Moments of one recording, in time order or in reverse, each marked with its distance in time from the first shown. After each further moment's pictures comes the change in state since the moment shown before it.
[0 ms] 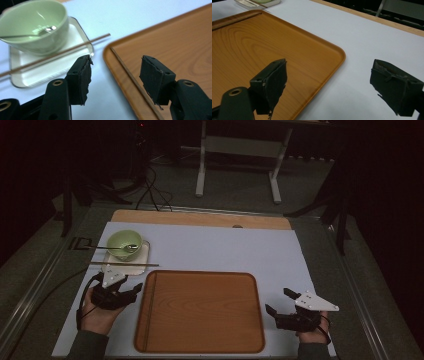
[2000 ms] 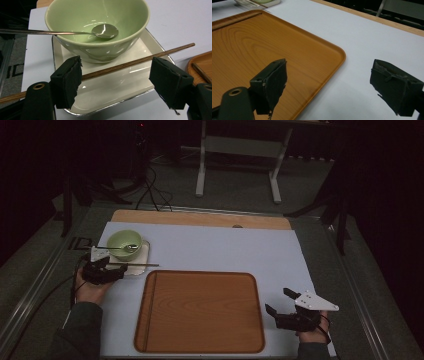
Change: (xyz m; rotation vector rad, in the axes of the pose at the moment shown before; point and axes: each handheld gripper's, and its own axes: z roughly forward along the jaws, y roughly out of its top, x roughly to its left) left arm 0.092 -0.010 0.068 0.005 0.094 -0.107; right arm 0.000 0.000 0.001 -0.002 0.004 0.002
